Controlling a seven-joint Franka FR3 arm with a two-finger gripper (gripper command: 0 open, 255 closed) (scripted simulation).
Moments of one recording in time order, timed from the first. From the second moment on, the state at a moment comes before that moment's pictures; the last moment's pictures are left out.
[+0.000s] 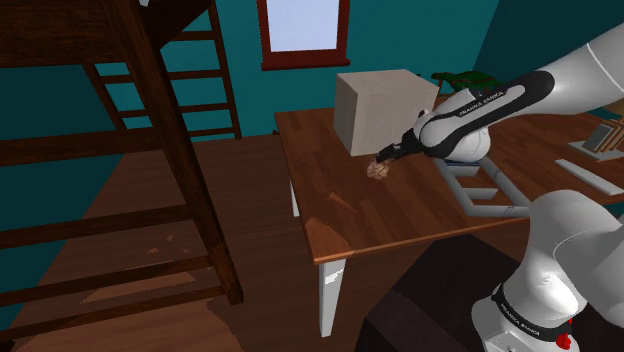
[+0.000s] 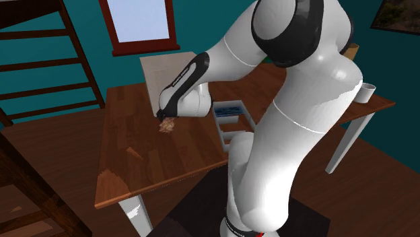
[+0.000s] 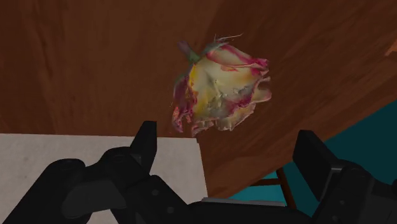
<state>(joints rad) 0.69 -0.34 -1.04 -2.74 0.12 3.12 -0.28</state>
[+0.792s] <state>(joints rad) 1.17 -0.32 -1.47 -2.70 0.18 3.20 -0.41</state>
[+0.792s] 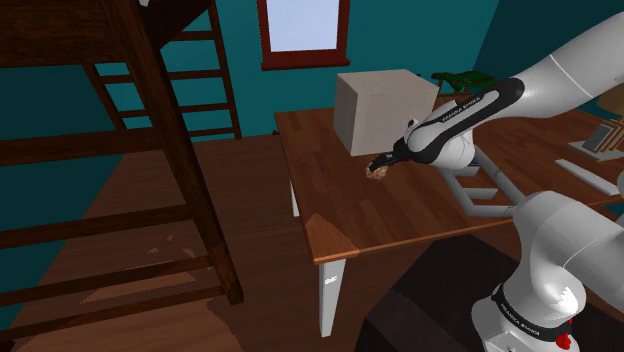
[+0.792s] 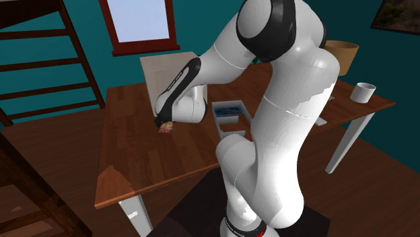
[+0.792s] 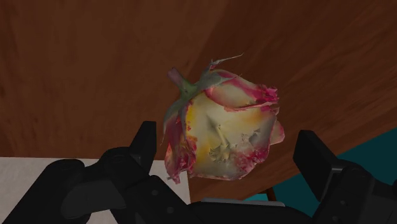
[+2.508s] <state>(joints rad) 0.64 -0.36 -0.95 -2.67 0.07 2.99 -0.26</state>
